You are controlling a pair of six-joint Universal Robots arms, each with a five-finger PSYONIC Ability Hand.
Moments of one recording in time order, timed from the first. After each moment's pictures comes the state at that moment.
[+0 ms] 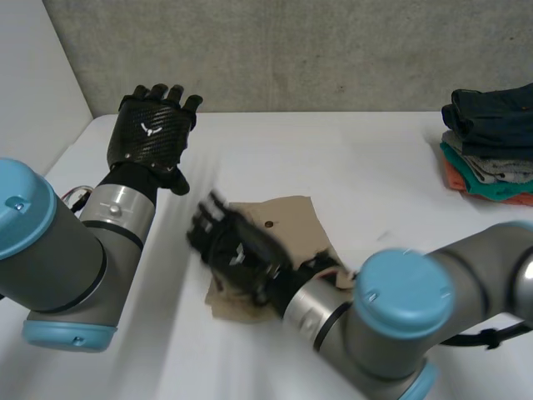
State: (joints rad) left arm 4.19 -1.78 -1.68 3.61 -1.67 3.57; right arm 2.32 -1.07 1.63 -0.53 1.21 2.36; left_hand 0.19 0.20 0.21 0.20 0.05; right_hand 0.23 0.21 0.21 0.21 0.05
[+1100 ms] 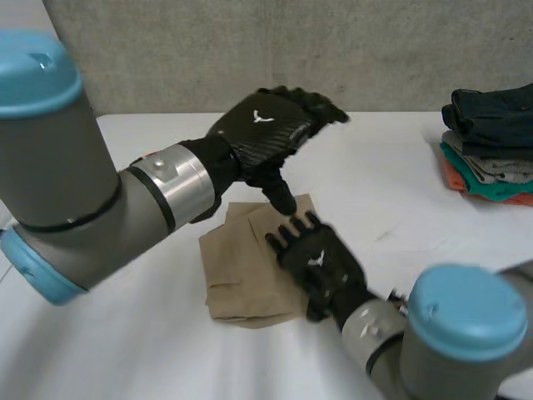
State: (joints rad) left arm 4.11 -1.91 -1.21 3.07 -1.09 3.35; right arm 2.27 -1.21 1.86 -0.40 1.49 2.66; left_hand 0.19 0.20 0.21 0.20 0.05; right_hand 0.22 0.19 0.21 0.21 0.05
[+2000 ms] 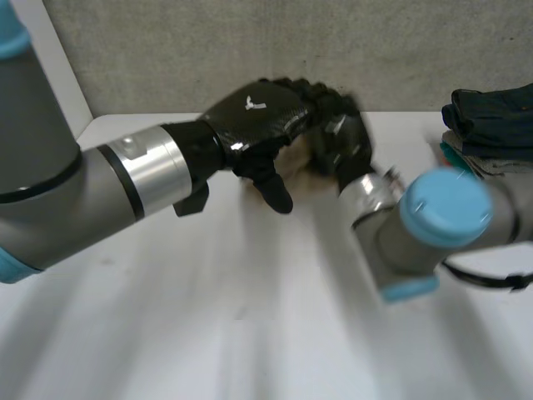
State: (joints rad) left arm 4.18 -1.86 -1.17 2.98 -0.94 3.29; right arm 2.13 -0.97 1.37 -0.71 1.50 2.74; left_hand 0.19 0.20 0.21 0.20 0.05; right_hand 1.02 1.13 1.14 1.20 0.87
